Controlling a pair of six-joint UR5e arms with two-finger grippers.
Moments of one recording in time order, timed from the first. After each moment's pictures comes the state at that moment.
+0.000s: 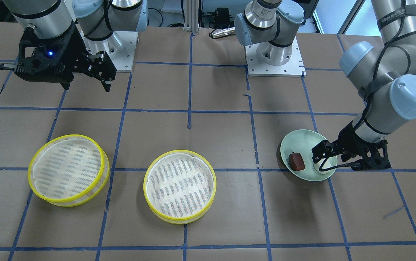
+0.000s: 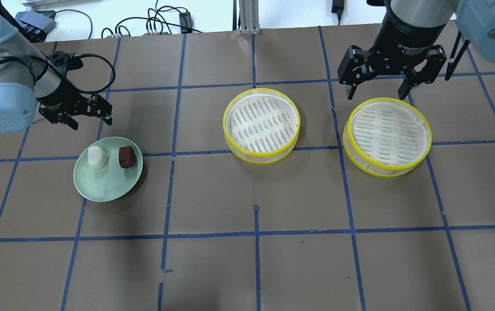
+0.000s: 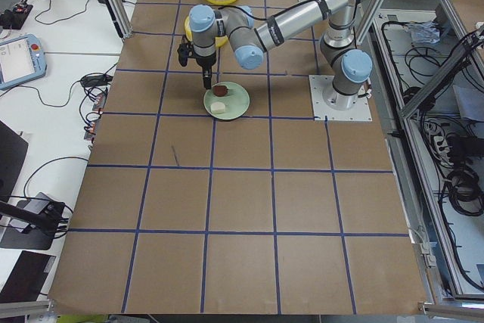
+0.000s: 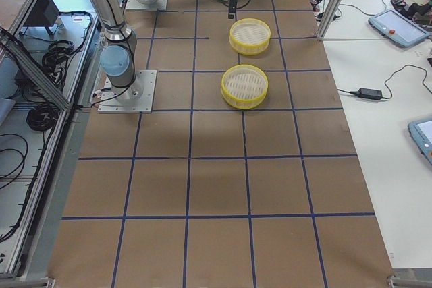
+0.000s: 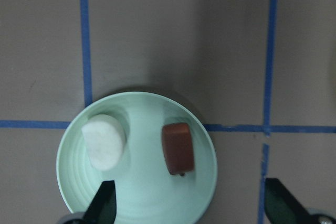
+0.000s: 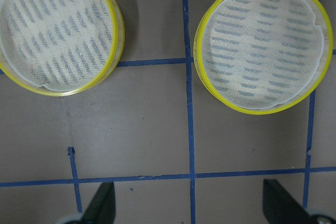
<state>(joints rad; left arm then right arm) -1.23 -1.84 -1.79 -1.09 1.51 0.26 1.59 -1.55 1.50 -1.49 -1.55 0.07</state>
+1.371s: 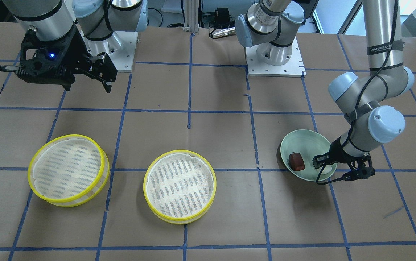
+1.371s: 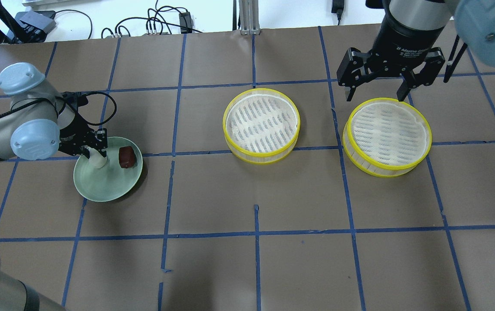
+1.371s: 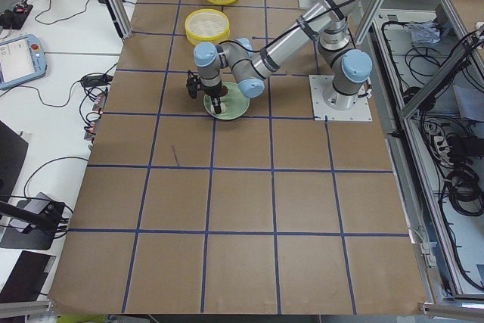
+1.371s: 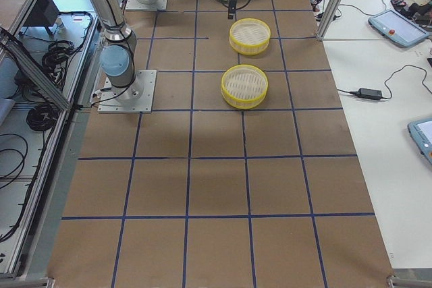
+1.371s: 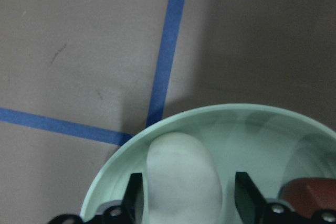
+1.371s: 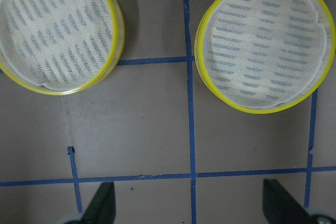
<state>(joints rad) -1.20 -1.96 -1.89 -0.93 1.60 0.14 1.59 -1.55 1.51 -1.49 -1.55 0.07</state>
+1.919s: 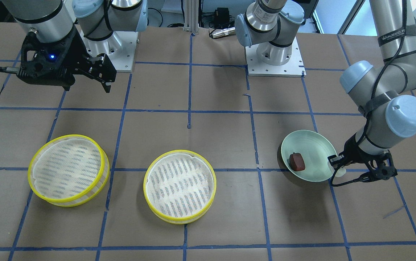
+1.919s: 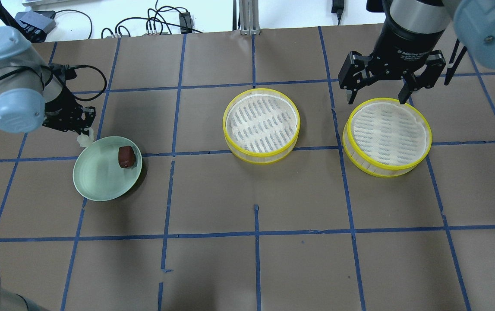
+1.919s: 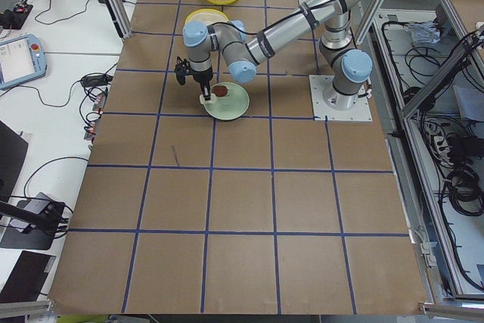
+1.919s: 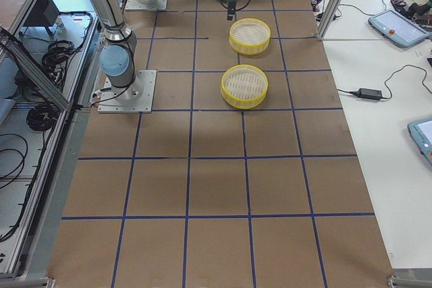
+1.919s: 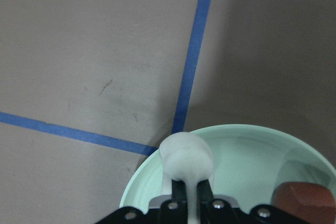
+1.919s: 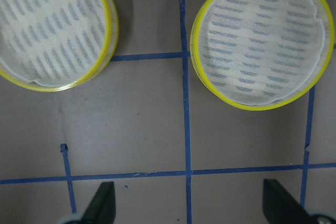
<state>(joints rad) -1.28 -1.90 -1.71 -1.12 1.64 0.08 1.57 -1.55 1.54 -1.50 -1.56 0.05</state>
